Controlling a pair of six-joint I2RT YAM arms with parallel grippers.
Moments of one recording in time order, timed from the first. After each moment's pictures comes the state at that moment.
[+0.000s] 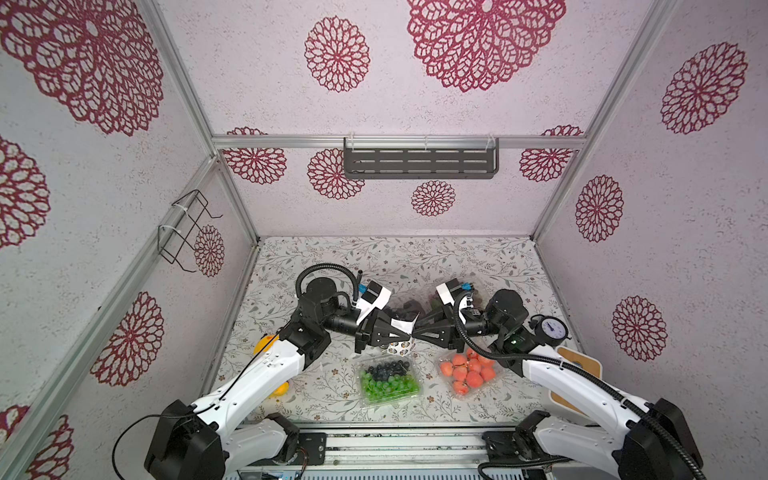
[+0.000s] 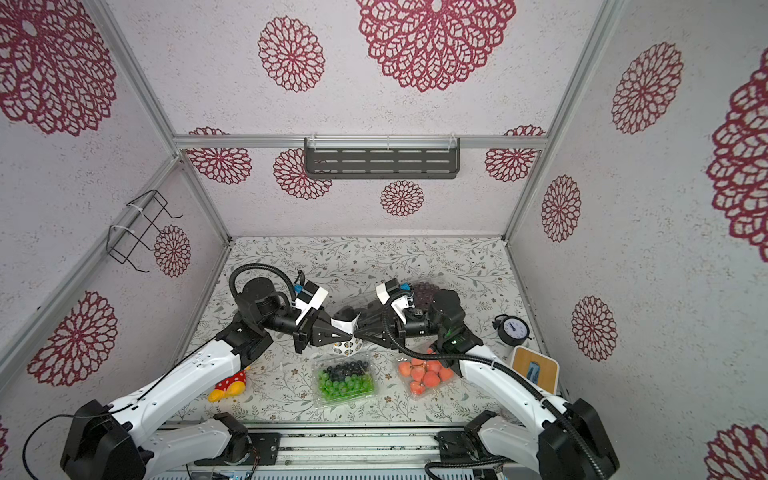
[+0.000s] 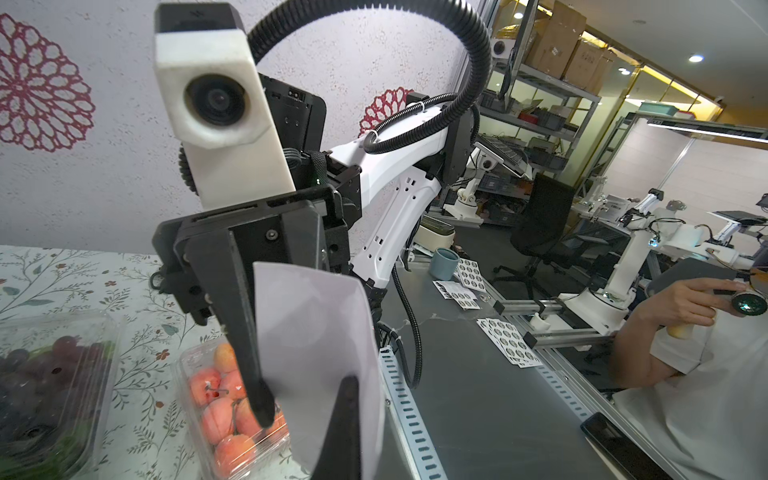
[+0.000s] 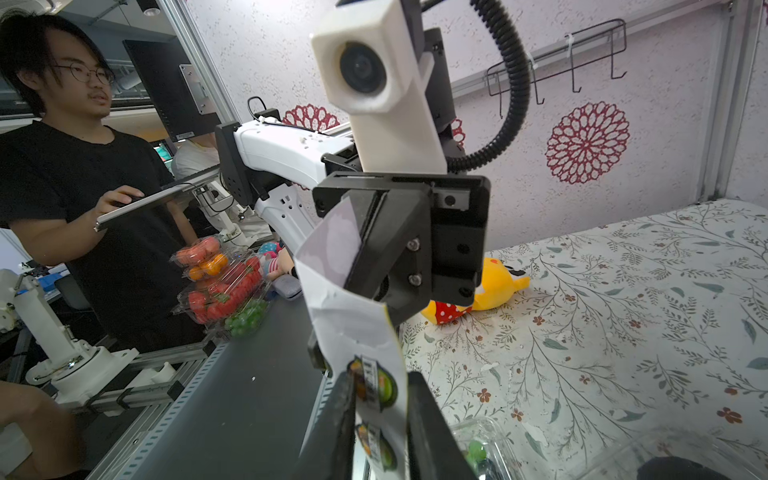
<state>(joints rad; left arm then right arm) -0.57 1.17 0.80 0.36 1.27 -0.20 0.61 1.12 0.69 0.56 -1.12 0.42</state>
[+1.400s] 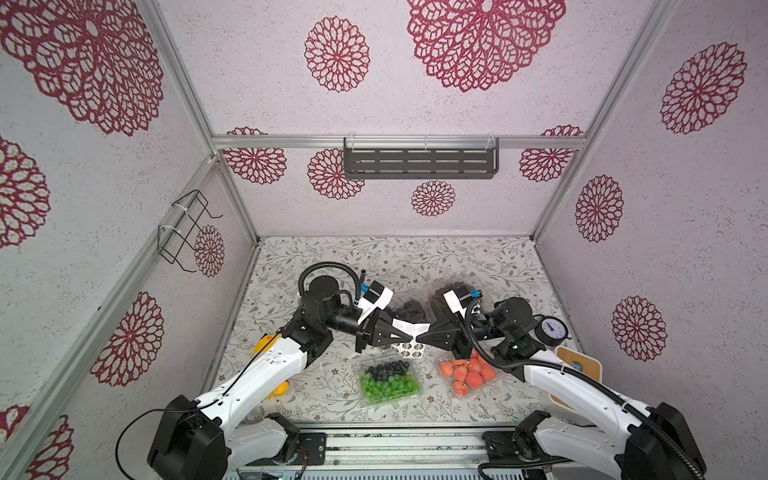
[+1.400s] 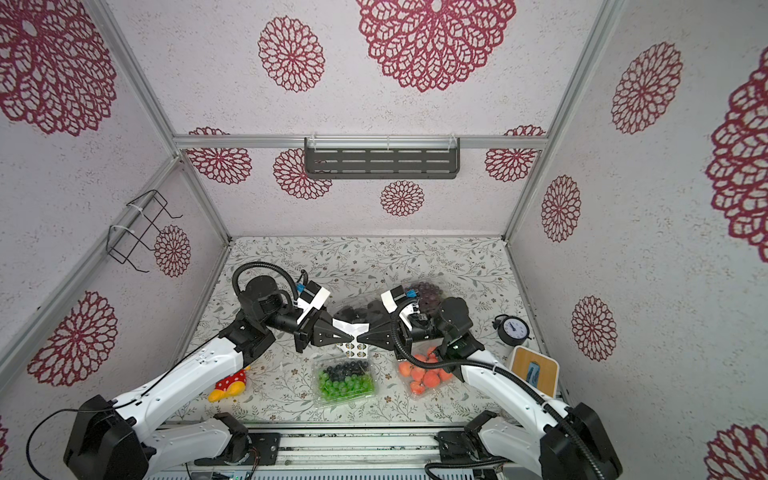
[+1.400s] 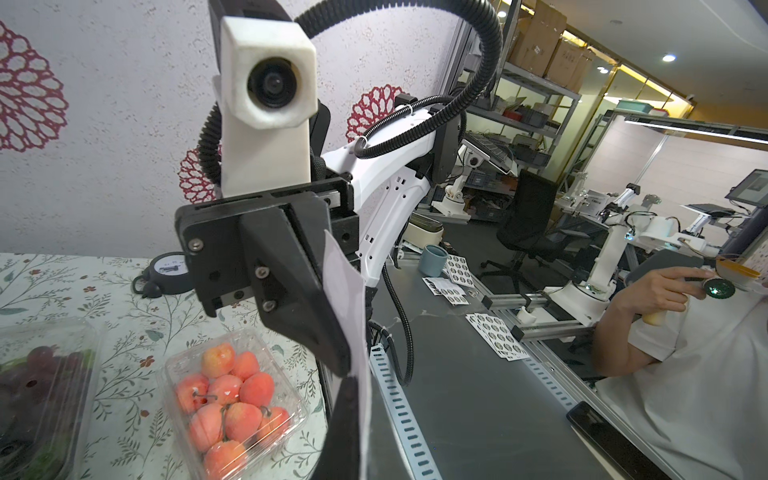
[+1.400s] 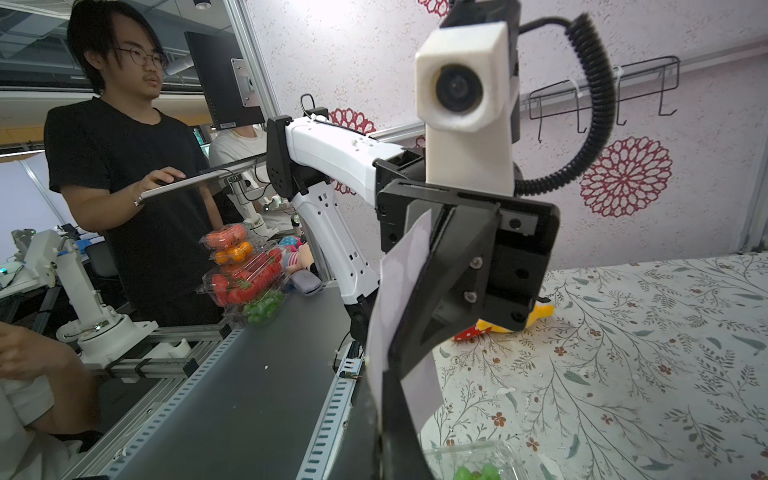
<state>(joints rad) -0.57 1.20 0.82 0.37 1.31 -0.21 0.61 1.07 0.64 0.71 -1.19 0.47</state>
